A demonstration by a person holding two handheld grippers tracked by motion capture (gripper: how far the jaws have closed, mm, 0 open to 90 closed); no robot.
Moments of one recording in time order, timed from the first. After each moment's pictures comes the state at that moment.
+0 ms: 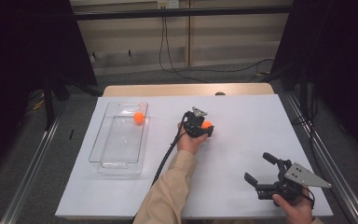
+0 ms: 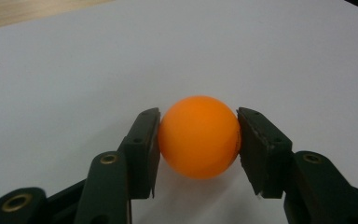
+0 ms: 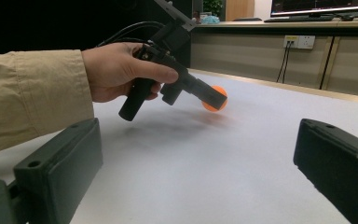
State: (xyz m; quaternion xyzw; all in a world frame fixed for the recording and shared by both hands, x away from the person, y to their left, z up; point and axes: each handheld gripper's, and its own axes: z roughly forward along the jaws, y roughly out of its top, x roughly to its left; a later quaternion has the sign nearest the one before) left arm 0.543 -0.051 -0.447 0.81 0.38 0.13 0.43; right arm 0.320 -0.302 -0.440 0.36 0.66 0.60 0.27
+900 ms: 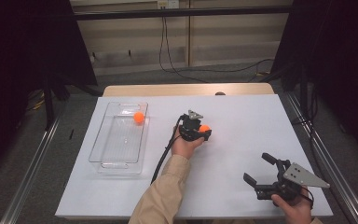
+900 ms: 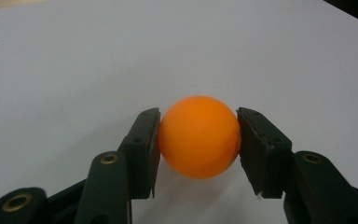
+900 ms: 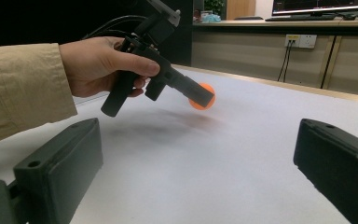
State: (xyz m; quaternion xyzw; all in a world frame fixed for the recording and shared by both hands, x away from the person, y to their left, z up) left arm 0.527 -0.035 -0.438 0.81 0.38 0.10 0.43; right arm 0.320 -0.300 -0.441 0.36 0.67 0.59 0.27
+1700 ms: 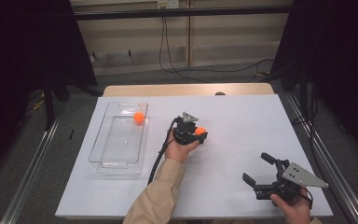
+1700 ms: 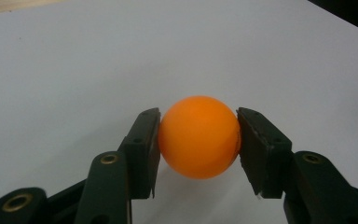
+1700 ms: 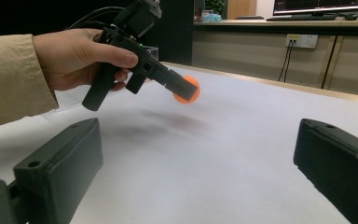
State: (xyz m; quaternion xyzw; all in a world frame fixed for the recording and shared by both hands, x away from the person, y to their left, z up) left arm 0.511 -0.014 -0.428 0.81 0.37 0.10 0.43; right arm 0.321 -0.298 -0.441 0.36 0.67 0.59 0.27
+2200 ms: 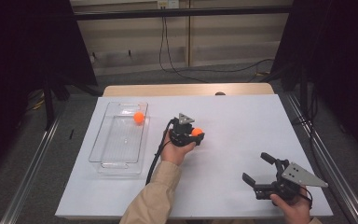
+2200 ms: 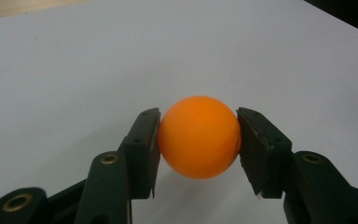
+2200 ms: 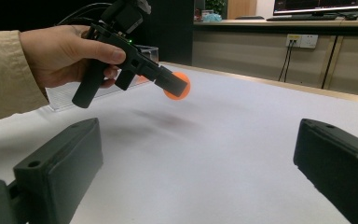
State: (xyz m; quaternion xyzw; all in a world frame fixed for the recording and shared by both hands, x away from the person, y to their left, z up) left arm 0.503 -0.003 -0.424 0.81 0.37 0.11 0.44; right arm 0.322 -0.297 -0.441 0.36 0.67 0.59 0.27
